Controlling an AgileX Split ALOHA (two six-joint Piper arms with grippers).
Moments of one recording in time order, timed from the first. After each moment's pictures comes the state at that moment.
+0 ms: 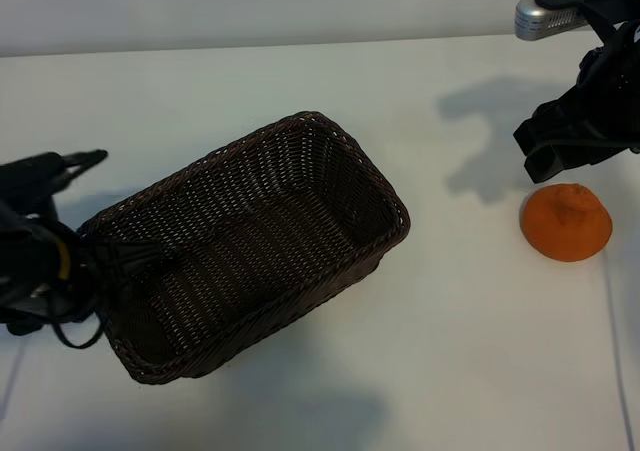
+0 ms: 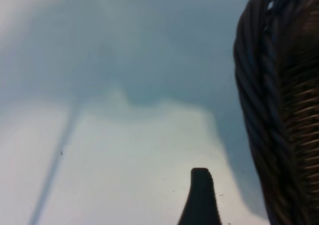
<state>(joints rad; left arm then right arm) -0.52 1.32 -0.63 0.34 0.70 -1.08 0.13 1.56 -1.24 0.18 1.09 -0.17</state>
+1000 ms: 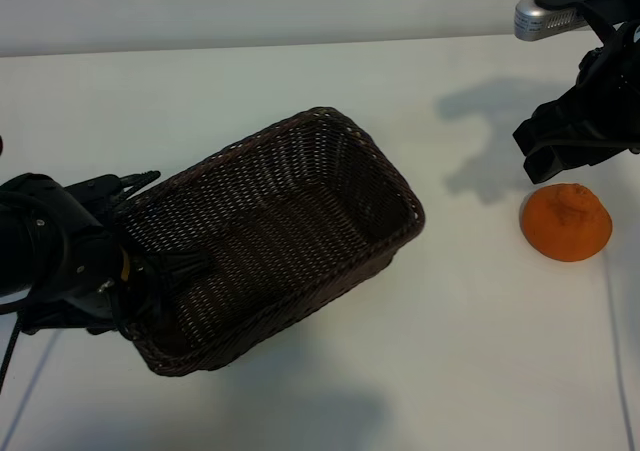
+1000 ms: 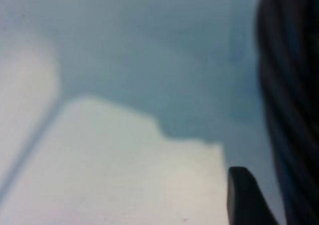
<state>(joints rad) -0.52 1.54 -0.63 0.28 0.51 -1.11 0.13 1.56 -1.24 0.18 1.09 -0.17</state>
